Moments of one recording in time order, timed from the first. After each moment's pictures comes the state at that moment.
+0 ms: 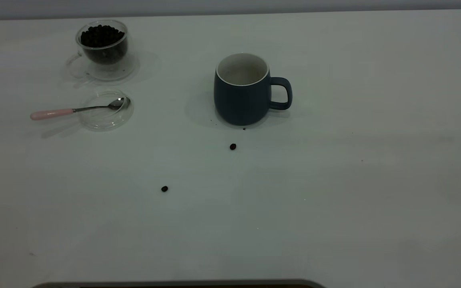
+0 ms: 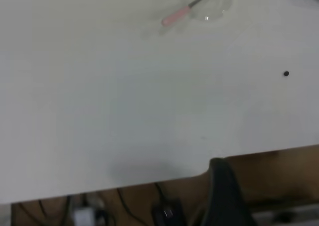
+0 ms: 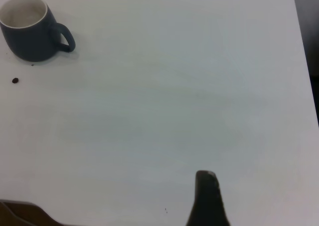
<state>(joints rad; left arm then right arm) -0.06 0.62 -0.88 -0.04 1.17 0.08 0.01 0.03 -0.47 0.06 1.12 -0.10</state>
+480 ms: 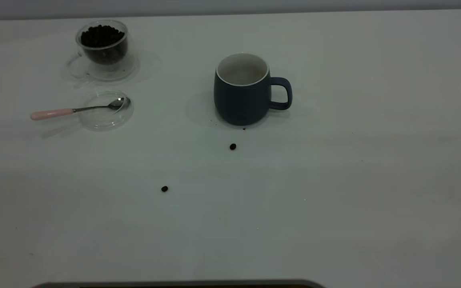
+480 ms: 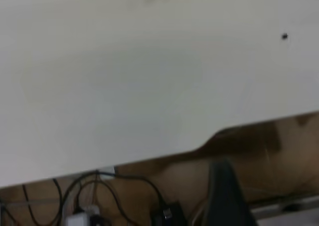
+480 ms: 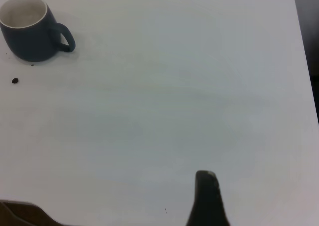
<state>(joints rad) -0.11 0.27 -0.55 -0.04 1.17 0.07 0.01 0.03 -0.47 0.06 1.12 -0.10</state>
